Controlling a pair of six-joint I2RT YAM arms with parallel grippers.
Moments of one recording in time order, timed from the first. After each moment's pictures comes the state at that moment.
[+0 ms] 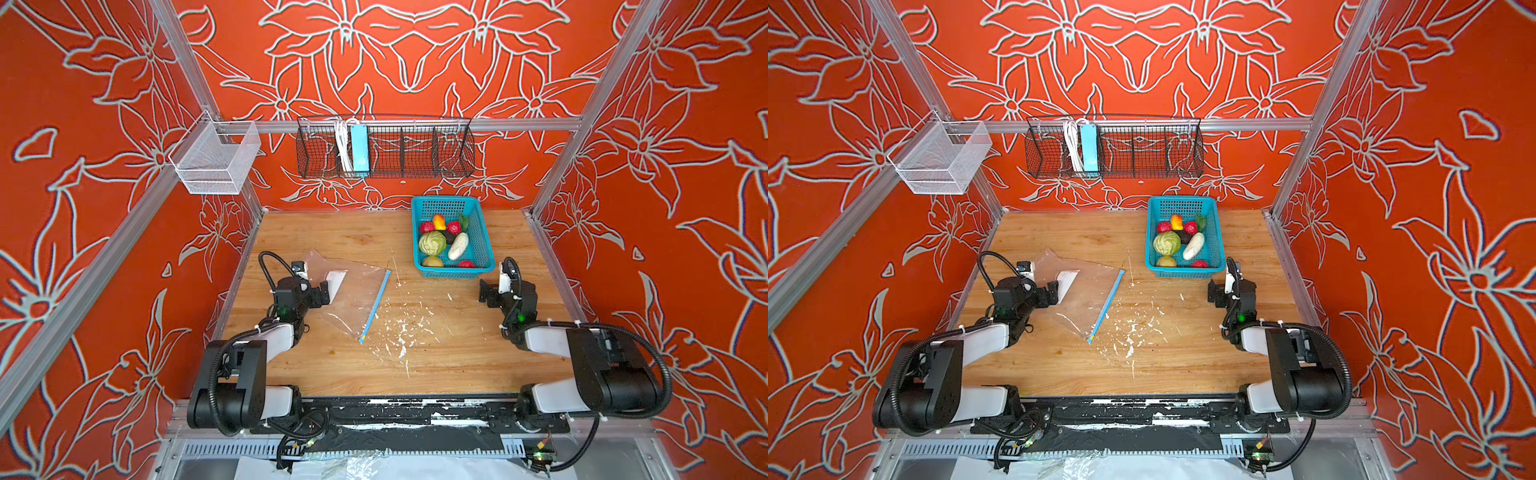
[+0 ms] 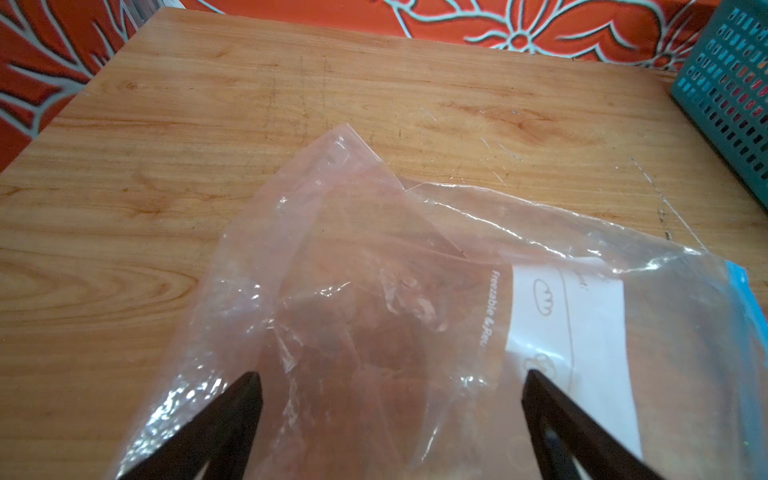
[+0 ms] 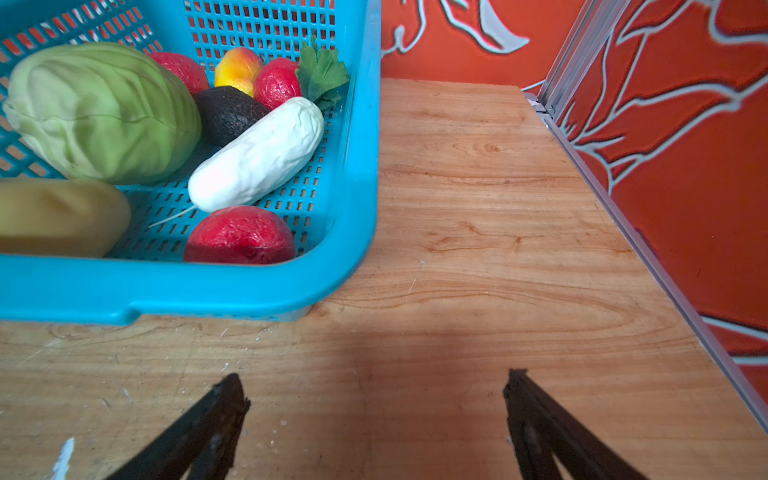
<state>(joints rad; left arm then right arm) 0.06 1.35 0.39 0.44 0.06 -0.08 0.04 1.42 0.32 0.69 0.09 -0.02</state>
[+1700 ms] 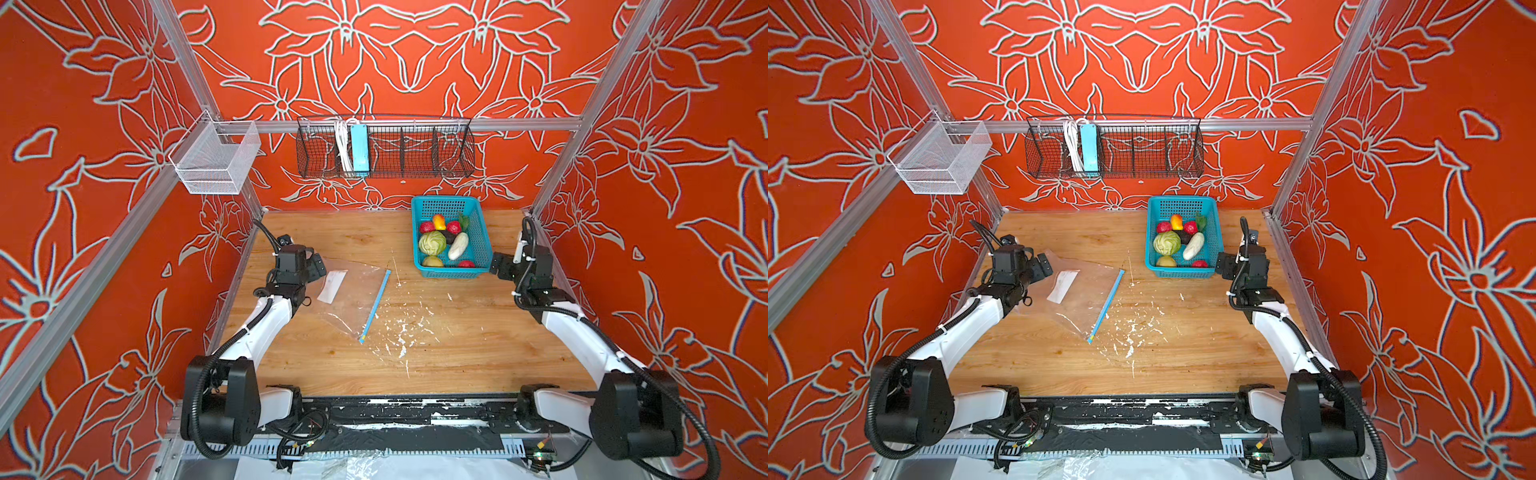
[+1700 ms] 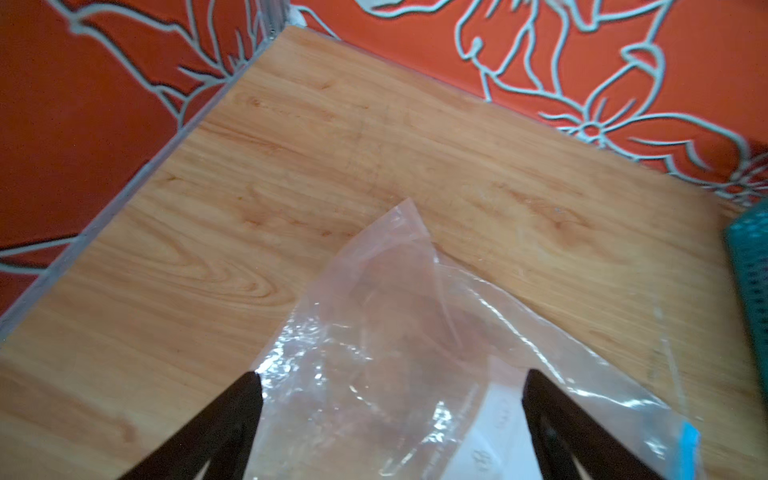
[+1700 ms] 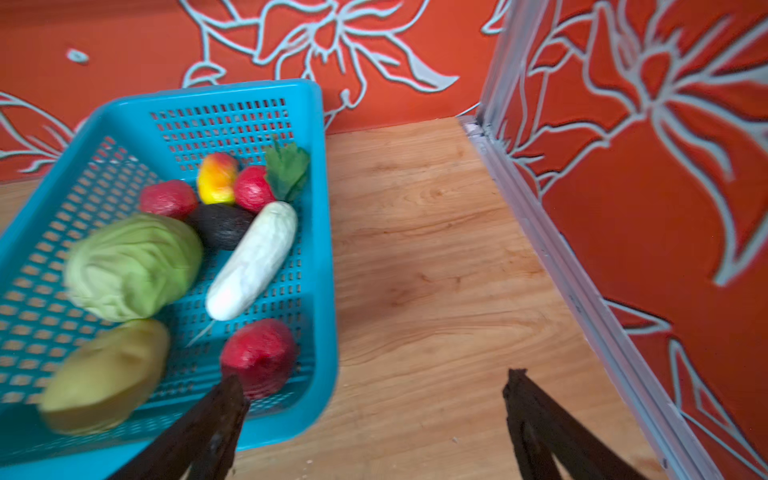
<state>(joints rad) -0.04 1.27 0.83 -0.18 -0.20 -0.40 0.04 1.21 0.80 -0.09 0.18 0.17</state>
